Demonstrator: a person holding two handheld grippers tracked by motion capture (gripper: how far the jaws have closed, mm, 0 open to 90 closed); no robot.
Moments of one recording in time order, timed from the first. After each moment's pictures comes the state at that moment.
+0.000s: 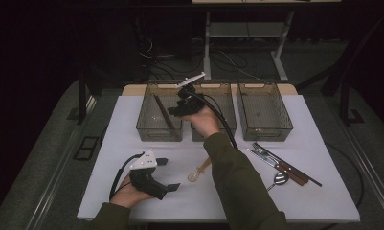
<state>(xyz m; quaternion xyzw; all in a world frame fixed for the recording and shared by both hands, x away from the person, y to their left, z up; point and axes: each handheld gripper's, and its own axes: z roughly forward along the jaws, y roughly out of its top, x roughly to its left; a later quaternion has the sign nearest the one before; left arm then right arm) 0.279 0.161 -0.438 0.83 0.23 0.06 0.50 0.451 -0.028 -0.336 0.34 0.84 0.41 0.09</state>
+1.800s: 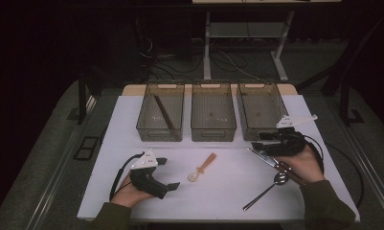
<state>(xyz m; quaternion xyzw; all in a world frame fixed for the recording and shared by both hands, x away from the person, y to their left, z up) 0.278 0.161 -0.439 0.84 0.25 0.06 0.49 0.332 -0.286 -0.377 0.35 0.82 0.43 0.10</state>
